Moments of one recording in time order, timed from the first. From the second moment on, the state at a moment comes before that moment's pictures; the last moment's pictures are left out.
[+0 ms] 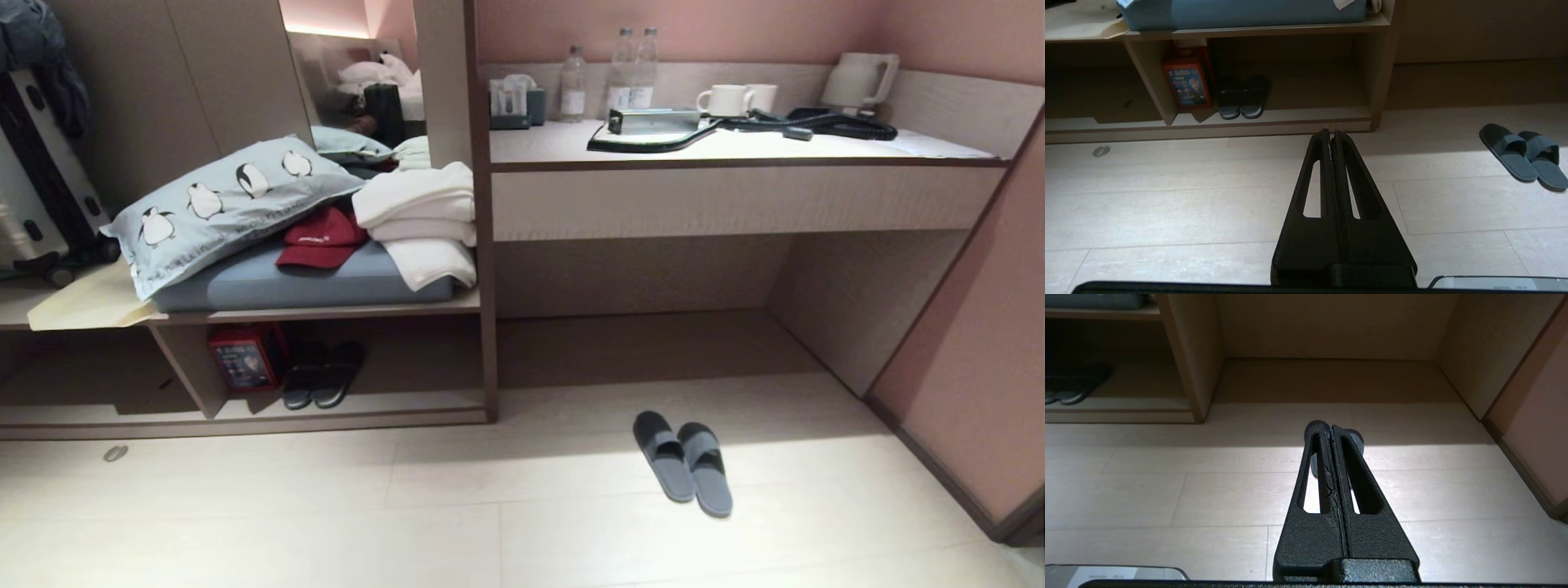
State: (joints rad) left arm 0.00 0.00 0.00 0.00 0.00 -0.01; right arm -0.01 0.00 0.00 0.01 0.00 0.00
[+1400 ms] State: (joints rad) left arm 0.00 0.00 0.00 0.00 0.00 -0.01; right arm -0.01 0.00 0.00 0.01 0.00 0.00
